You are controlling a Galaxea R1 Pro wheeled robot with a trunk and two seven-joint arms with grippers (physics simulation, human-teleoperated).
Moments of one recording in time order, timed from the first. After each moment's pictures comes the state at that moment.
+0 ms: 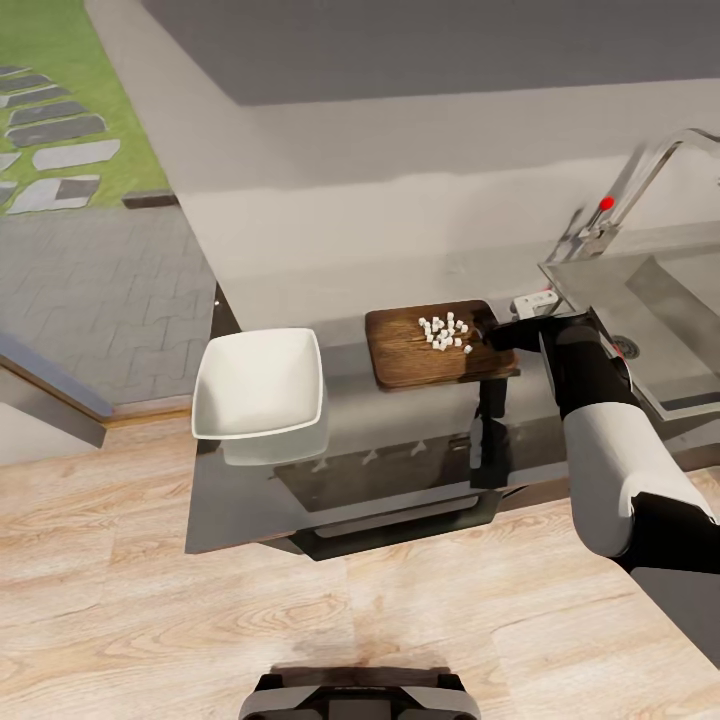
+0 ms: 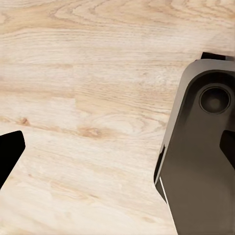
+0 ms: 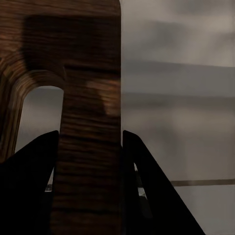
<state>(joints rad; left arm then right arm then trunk) -0.32 -0.05 -0.12 0.07 0.24 -0.49 0.41 -1.31 -0.06 -0.24 -0.76 0.56 0.59 0.42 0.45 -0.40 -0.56</state>
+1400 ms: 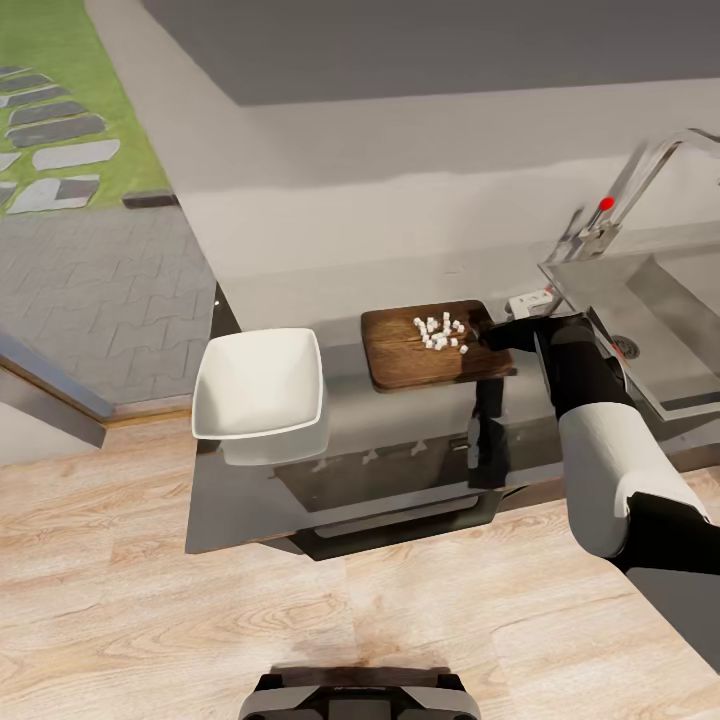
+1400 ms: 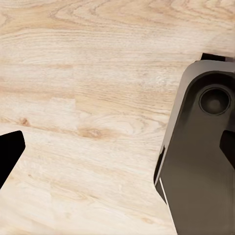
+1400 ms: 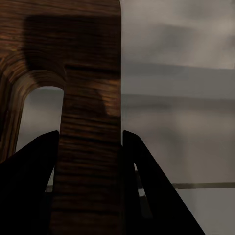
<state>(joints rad) -0.32 -0.05 -0.11 0.07 0.24 -0.49 0.41 -1.31 -0.04 -0.24 -0.76 0.57 0.59 0.42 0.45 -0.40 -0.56</state>
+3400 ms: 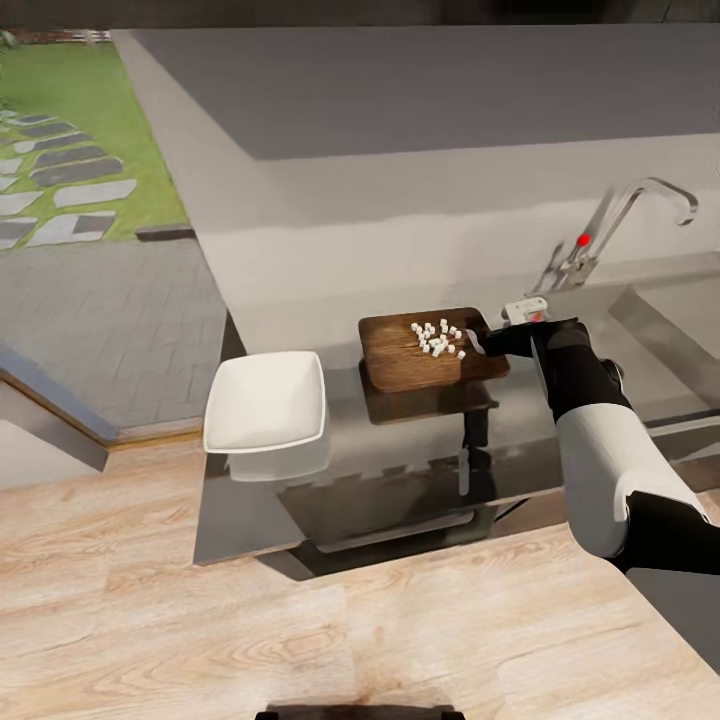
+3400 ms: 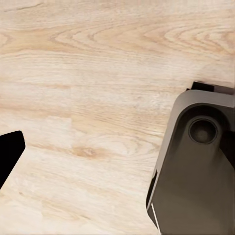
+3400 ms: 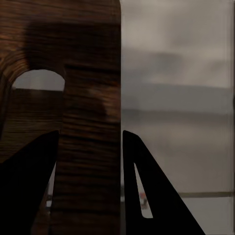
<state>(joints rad) -0.32 -0.05 -0.12 0.07 0.24 -0.49 0.41 -1.31 -0.04 -0.24 -0.73 0.56 0.59 0.42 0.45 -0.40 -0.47</state>
